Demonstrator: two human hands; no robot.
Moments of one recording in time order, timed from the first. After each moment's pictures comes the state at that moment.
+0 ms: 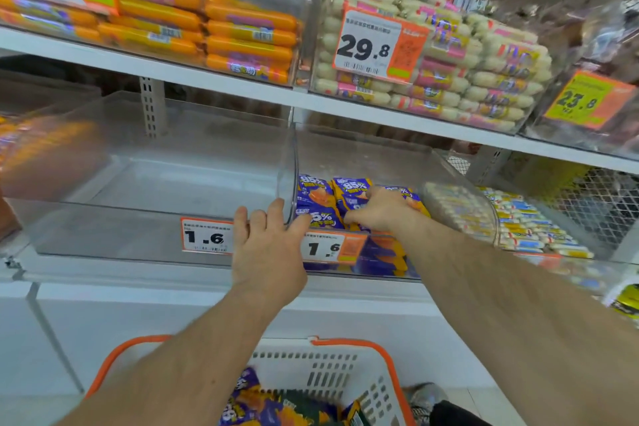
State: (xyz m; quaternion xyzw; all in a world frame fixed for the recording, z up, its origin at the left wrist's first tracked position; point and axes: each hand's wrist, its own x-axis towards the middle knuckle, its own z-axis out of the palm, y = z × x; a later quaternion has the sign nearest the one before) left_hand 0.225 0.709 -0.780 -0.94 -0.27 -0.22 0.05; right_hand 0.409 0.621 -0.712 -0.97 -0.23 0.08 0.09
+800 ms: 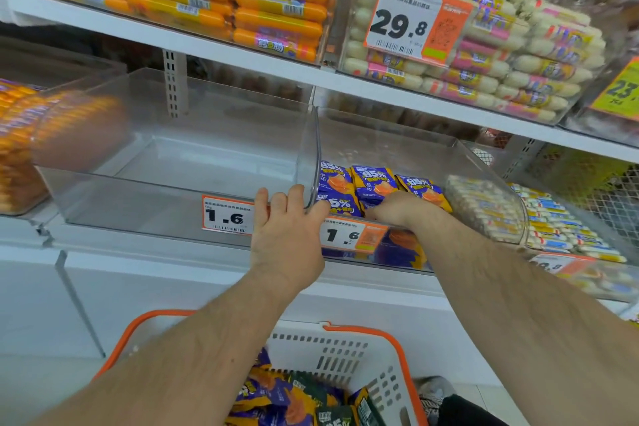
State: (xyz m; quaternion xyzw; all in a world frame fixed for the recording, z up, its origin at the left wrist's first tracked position) left_hand 0.221 0.707 -0.777 -0.94 -0.26 -0.22 0.05; right_hand 0.414 0.627 -0.730 -0.96 -0.22 0.15 0.01
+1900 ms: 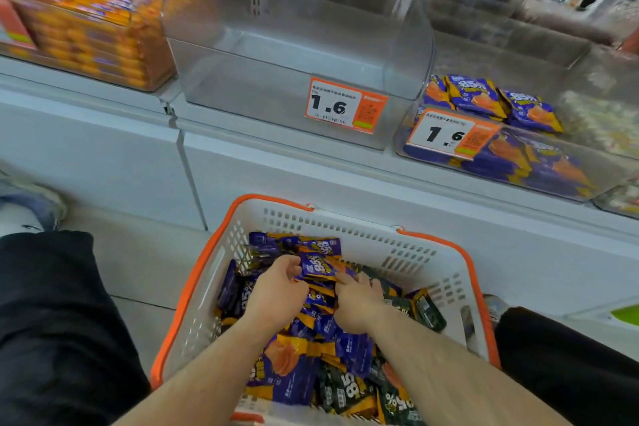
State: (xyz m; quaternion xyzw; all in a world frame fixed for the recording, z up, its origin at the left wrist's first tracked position) left_hand 0.047 0.686 -0.955 -0.70 -0.46 -0.05 -0.54; right_hand 0.193 0.594 -0.996 -0.81 -0.46 0.30 -0.19
